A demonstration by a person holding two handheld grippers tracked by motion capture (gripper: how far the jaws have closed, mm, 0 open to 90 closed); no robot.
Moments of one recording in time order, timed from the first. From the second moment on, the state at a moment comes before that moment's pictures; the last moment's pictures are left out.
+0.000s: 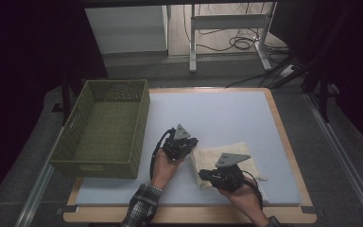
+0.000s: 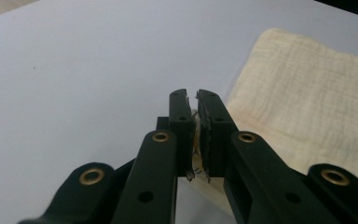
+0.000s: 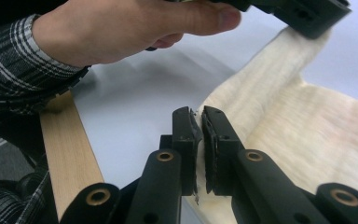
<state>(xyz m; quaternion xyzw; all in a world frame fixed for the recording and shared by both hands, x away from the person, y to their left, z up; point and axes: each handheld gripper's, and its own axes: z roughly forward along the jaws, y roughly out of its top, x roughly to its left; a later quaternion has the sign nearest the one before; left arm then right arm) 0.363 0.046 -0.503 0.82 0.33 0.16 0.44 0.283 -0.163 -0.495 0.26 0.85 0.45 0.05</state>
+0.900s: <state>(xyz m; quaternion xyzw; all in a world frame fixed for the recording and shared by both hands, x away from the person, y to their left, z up) 0.392 -0.039 -0.494 0.84 0.27 0.14 0.44 0.277 -0.247 -0.494 0.33 0.82 0.45 0.11</state>
